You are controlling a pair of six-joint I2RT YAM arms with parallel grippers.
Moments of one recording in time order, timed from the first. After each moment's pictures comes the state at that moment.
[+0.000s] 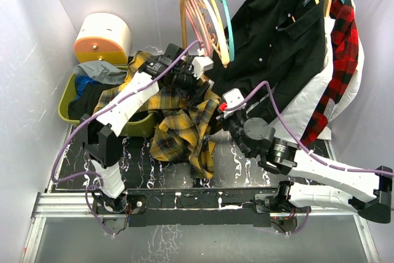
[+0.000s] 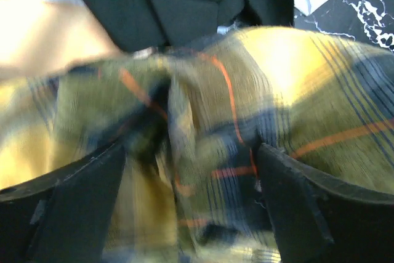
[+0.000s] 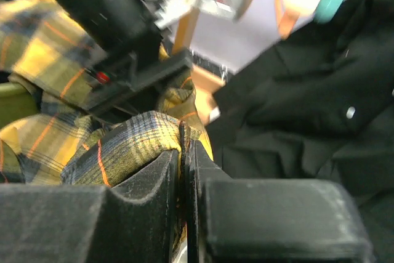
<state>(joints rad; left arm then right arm) -0.58 1.84 1.87 -0.92 0.45 0.31 1.13 0.93 0.90 0.10 0.68 -0.31</state>
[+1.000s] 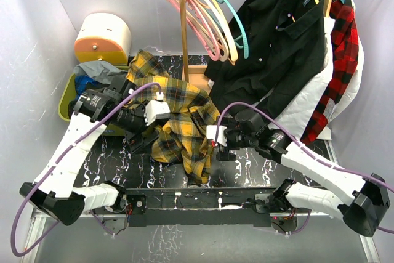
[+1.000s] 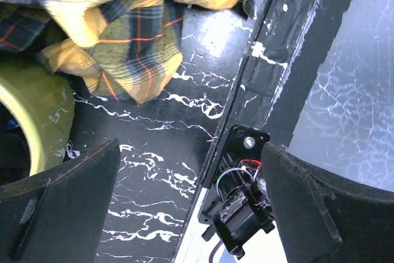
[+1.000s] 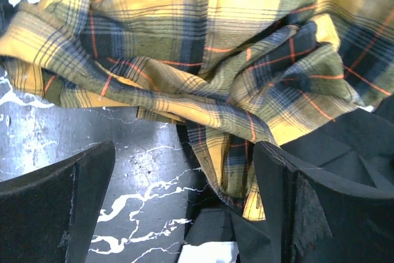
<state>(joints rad) -0.43 1.20 1.46 -1.49 0.49 0.70 0.77 0.99 0.76 -0.41 -0.33 -0.75</state>
